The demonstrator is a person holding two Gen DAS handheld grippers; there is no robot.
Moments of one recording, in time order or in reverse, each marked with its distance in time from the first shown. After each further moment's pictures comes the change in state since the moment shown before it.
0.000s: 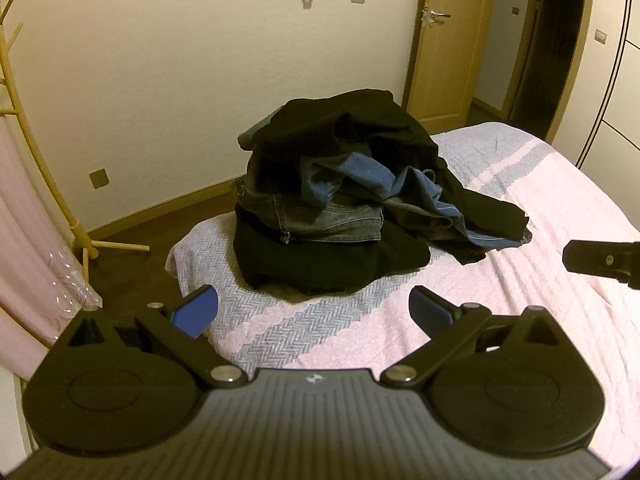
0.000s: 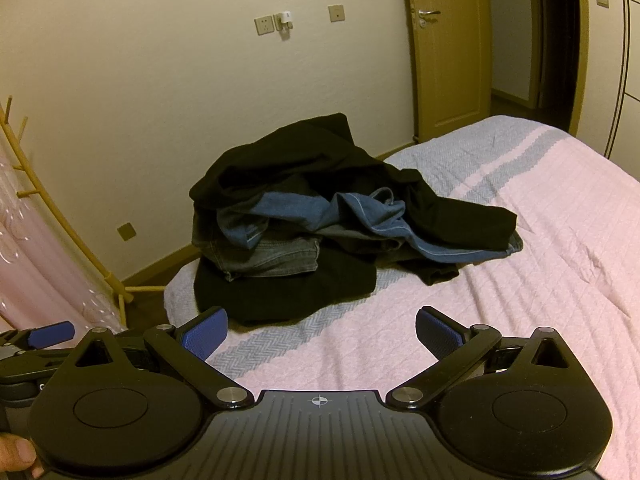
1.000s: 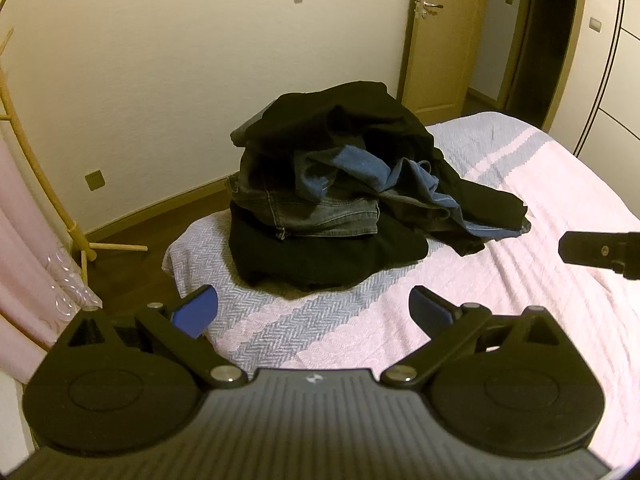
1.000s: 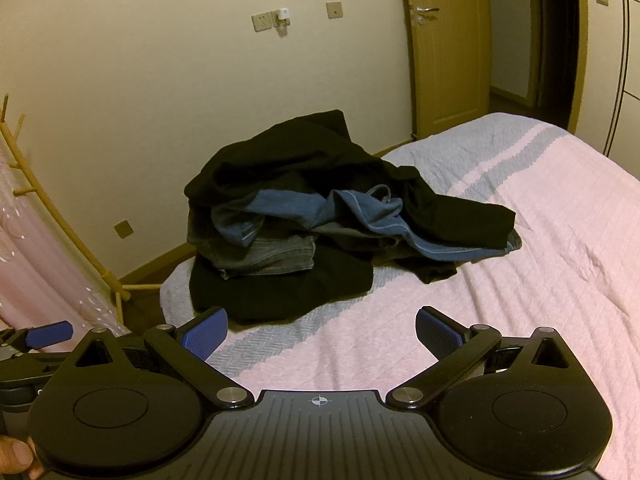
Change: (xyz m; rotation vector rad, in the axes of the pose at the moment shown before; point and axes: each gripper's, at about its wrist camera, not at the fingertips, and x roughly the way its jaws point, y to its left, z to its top) left arm 0.005 -0.007 0.001 0.030 0.018 0.000; right arm 0.005 -0.008 0.001 0.004 0.008 -0.004
